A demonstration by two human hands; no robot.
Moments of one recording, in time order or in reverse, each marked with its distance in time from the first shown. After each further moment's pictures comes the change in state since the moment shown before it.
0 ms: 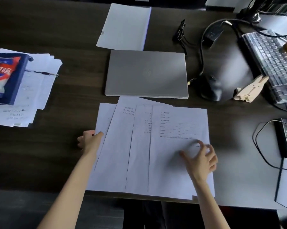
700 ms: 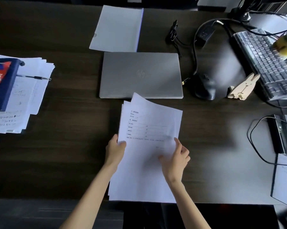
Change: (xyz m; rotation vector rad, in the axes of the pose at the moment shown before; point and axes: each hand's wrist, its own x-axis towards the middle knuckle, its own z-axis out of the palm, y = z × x) left_hand -0.056 0.001 0.047 -0.166 -0.353 0.222; right_hand -0.041 -0.045 0.020 0.170 -0.153 -0.032
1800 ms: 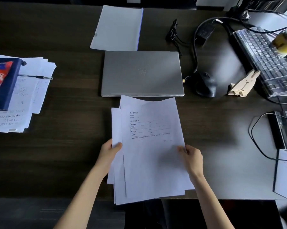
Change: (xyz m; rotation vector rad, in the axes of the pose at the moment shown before) left_hand 0.004 -0.025 -0.030 -0.206 -0.176 -0.028; right_hand 0.026 0.030 -0.036 0.270 -0.095 -0.004
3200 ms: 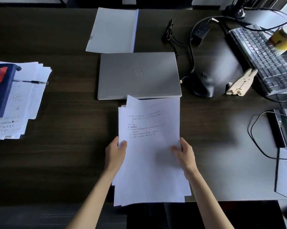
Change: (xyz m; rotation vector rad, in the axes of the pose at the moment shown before) left_hand 0.010 0.001 0.031 0.331 0.195 0.178; right_hand 0.009 -0.010 0.011 0.168 -0.160 0.013
